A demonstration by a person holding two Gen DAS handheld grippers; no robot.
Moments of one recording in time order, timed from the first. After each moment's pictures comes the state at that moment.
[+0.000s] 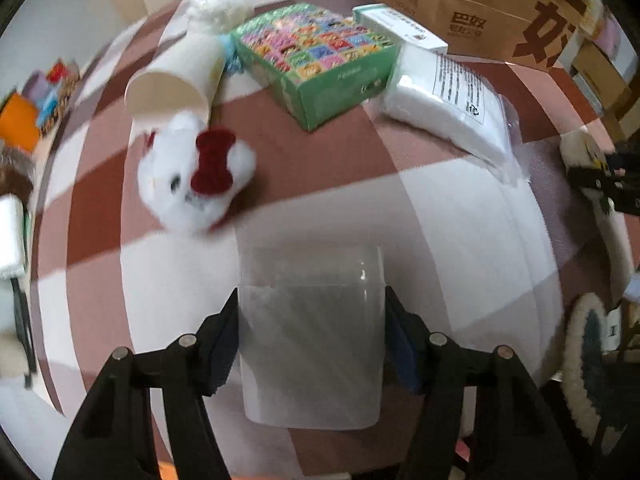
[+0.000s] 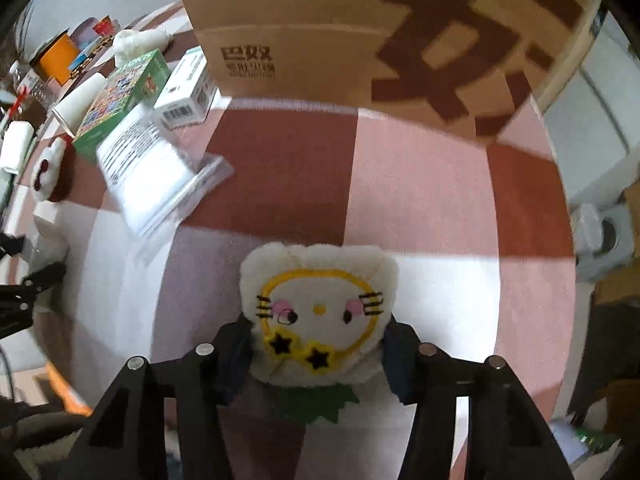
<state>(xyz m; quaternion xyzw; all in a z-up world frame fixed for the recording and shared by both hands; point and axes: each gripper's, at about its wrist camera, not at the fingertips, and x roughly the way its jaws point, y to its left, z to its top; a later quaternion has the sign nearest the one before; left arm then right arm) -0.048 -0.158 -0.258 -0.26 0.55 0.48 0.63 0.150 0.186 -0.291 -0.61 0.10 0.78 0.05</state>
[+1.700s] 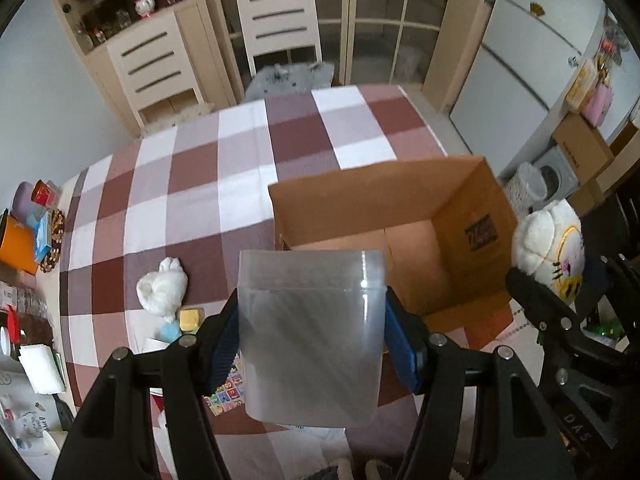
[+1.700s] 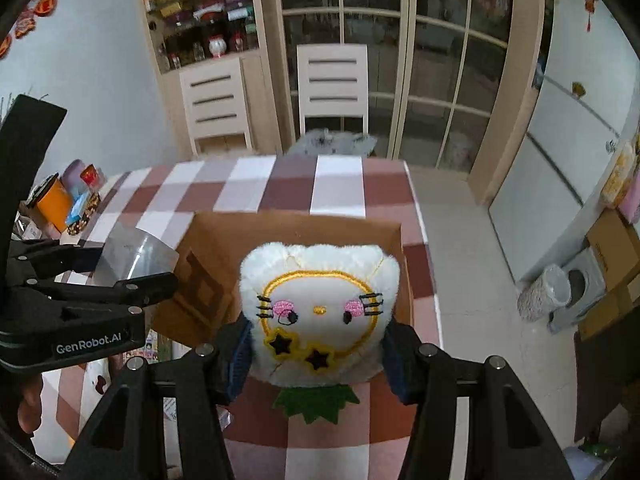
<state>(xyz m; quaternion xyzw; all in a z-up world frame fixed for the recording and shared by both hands) 0.216 -0.057 -0.077 -0.17 0.53 0.43 0.71 0.030 0.300 -0.103 -0.44 0.10 0.88 0.12</state>
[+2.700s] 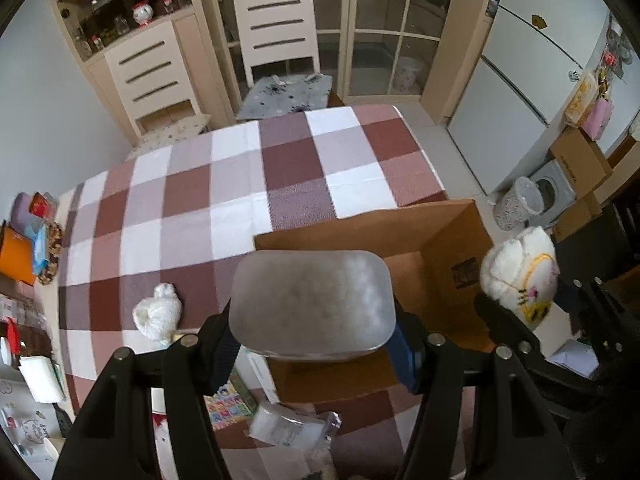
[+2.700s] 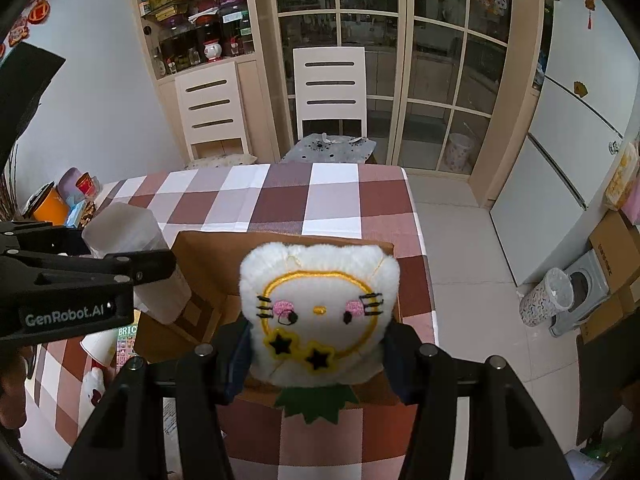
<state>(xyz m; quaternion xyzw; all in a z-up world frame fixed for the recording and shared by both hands) 0.245 -0.049 -0.049 -0.17 0.52 0.41 0.73 0.011 0.317 -0.098 -0.43 0.09 0.89 0.13</state>
